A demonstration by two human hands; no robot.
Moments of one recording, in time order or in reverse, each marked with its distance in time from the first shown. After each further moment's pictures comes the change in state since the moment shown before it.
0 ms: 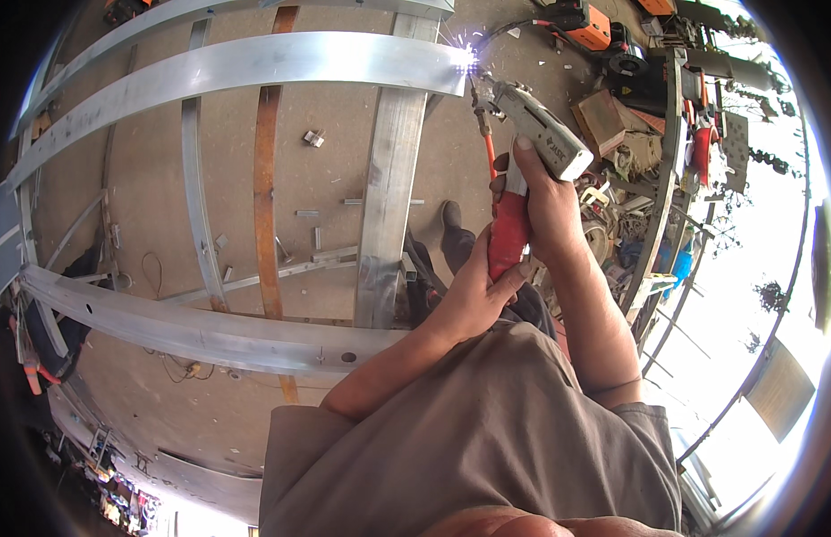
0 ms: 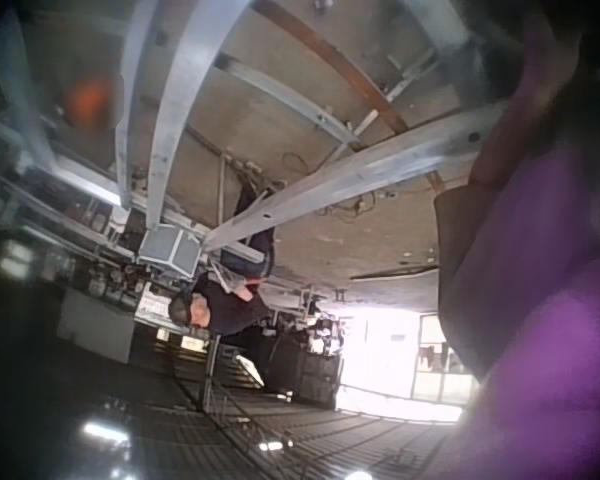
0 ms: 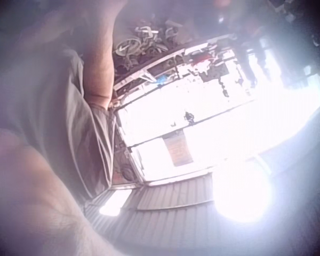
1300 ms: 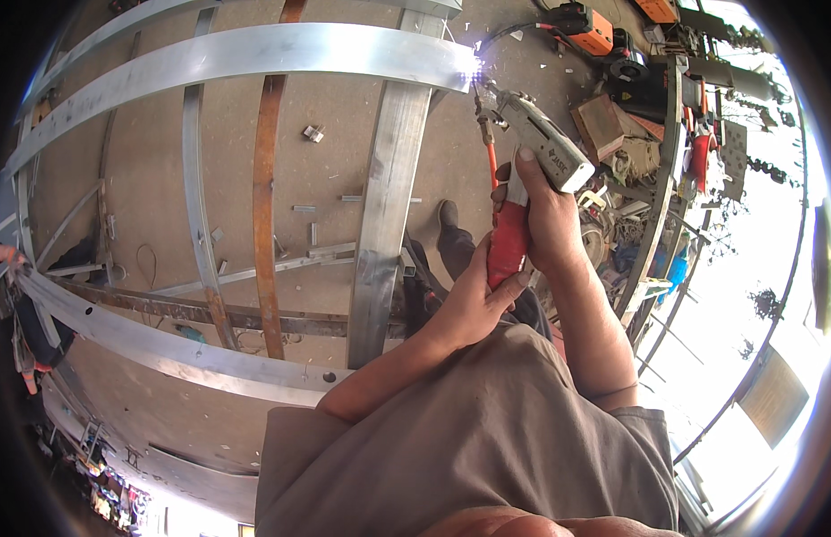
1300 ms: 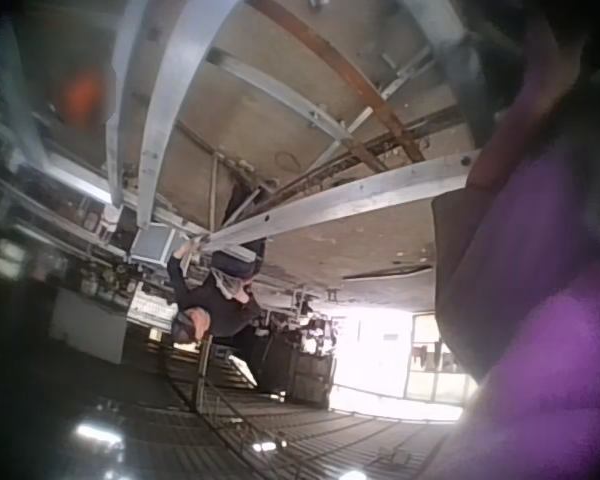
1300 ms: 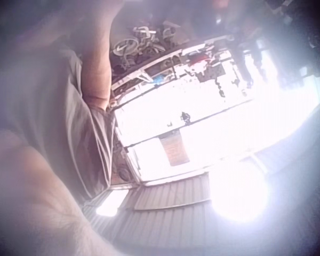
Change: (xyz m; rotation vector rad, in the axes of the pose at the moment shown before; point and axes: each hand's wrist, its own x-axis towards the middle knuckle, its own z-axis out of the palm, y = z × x) left_hand -0.013 -0.010 0.001 0.022 0.009 -0.011; right_hand -0.011 0.009 -0.002 -0.018 -0.019 -0.012
